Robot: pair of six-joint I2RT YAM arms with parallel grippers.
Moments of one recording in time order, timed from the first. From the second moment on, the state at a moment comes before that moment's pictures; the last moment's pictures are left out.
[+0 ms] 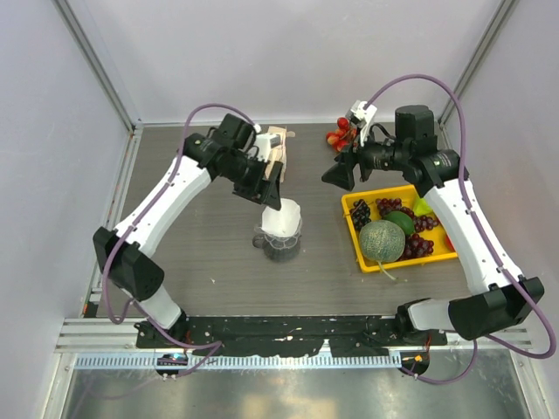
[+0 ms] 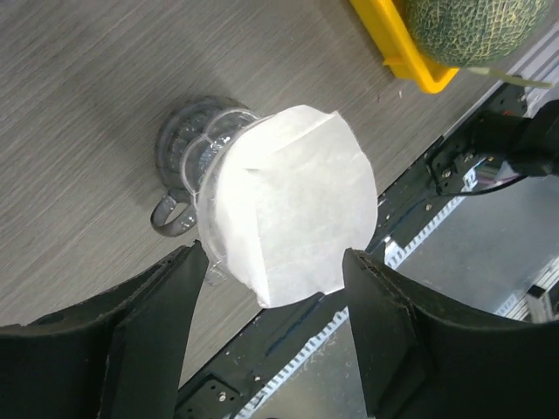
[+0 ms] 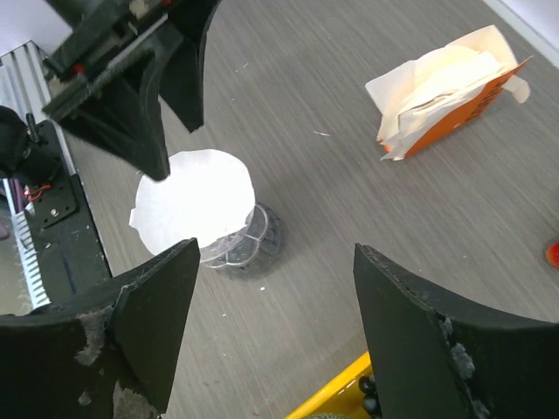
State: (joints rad) left arm -0.57 1.68 1.78 -1.14 0.41 -0.15; right arm 0.27 1.33 1.49 -0.68 -0.77 -0.24
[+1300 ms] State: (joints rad) left arm -0.38 1.47 1.16 -0.55 0.94 -0.27; right arm 0.56 1.55 1.34 -0.74 -0.81 -0.44
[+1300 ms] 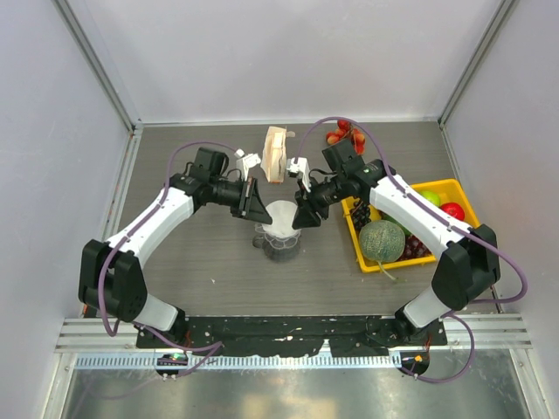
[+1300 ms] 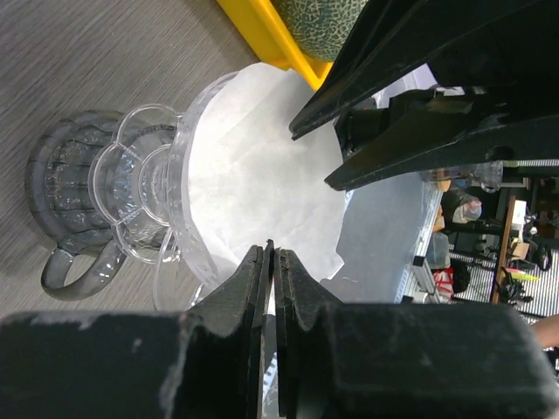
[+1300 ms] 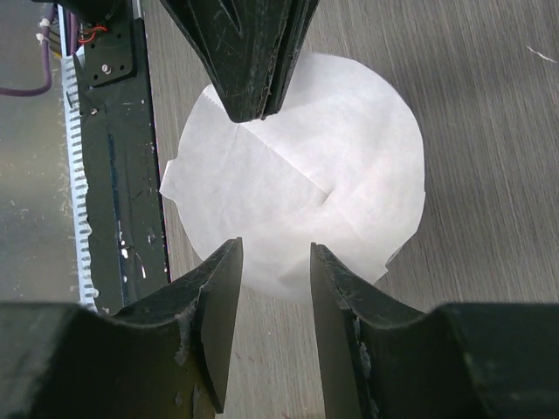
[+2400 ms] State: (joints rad) left arm -0.39 1.46 1.11 -0.51 0.94 -0.19; right arm 0.59 1.55 1.33 -0.73 -0.81 -0.47
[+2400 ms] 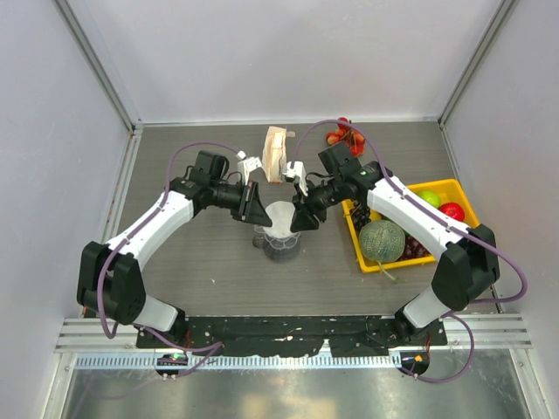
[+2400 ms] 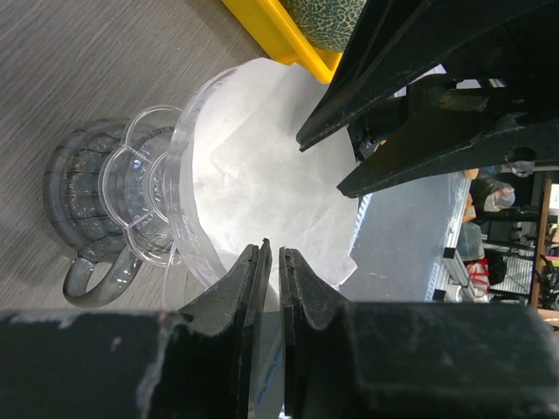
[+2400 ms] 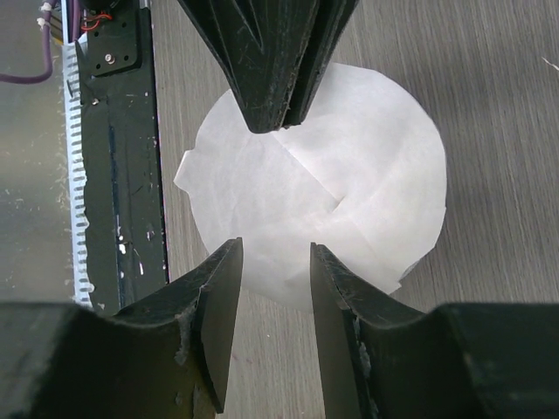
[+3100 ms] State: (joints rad) left arm -0.42 1.38 1.11 -0.51 0.88 -0.13; right arm 0.63 1.55 1.41 -0.76 -0.79 -0.47
